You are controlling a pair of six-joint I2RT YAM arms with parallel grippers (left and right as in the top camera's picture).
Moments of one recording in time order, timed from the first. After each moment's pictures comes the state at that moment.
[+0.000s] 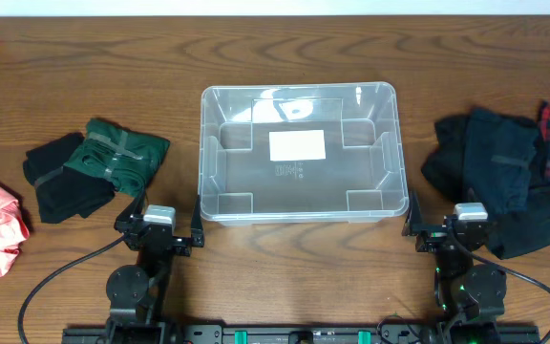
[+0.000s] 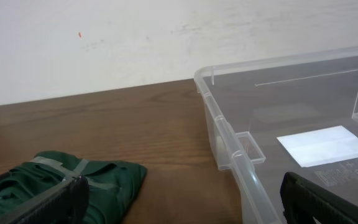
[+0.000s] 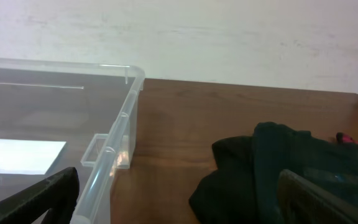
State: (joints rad) left arm -0.06 0.01 0.03 -0.13 0.06 0.09; right arm 0.10 0.03 0.01 -0.07 0.08 -0.01
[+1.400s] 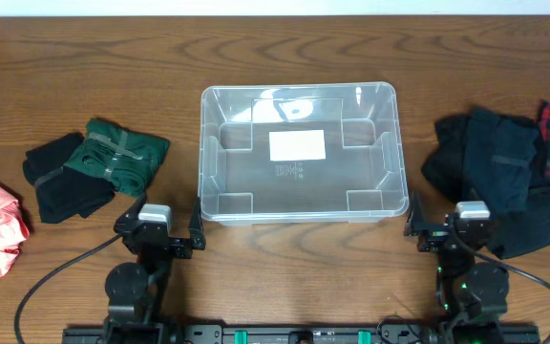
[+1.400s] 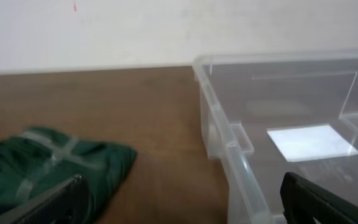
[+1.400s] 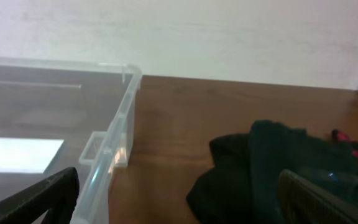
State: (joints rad) left arm -0.06 0.05 0.11 -0.27 0.06 -0.01; right arm 0.10 0.09 0.08 -0.11 0.10 -0.01
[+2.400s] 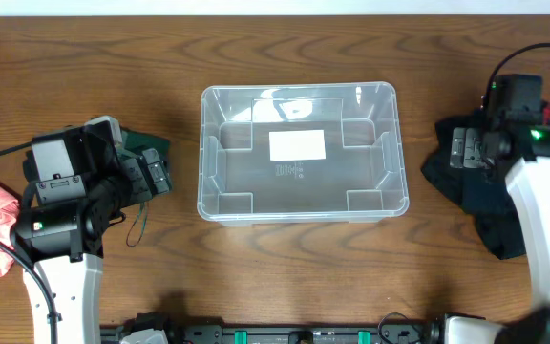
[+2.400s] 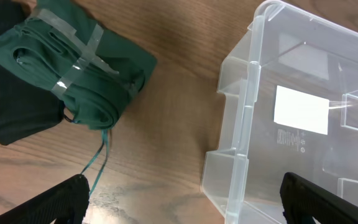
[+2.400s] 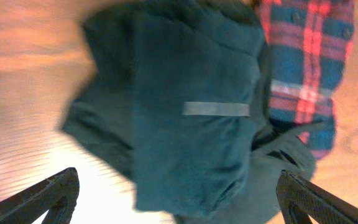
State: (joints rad) left arm 0.18 1.05 1.10 -0.99 0.21 -0.18; right arm -0.10 1.47 1.22 -0.91 0.35 -0.01
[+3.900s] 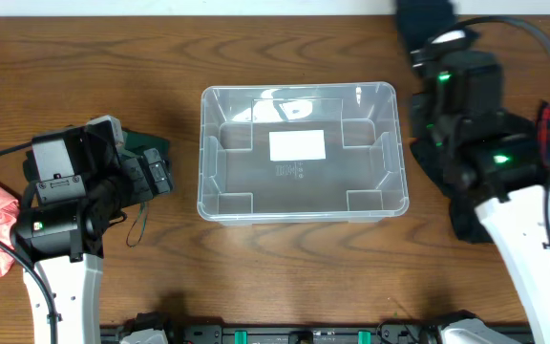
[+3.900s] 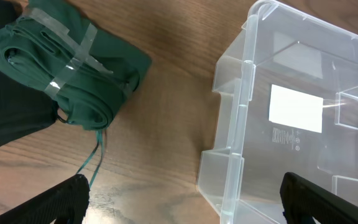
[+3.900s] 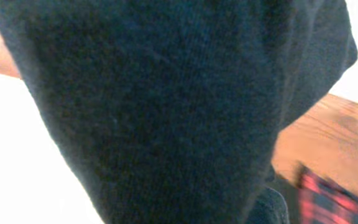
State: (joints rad) left arm 0.18 1.05 1.10 -0.99 0.23 -0.18; right arm 0.30 1.33 1.34 -0.69 0.27 -0.09
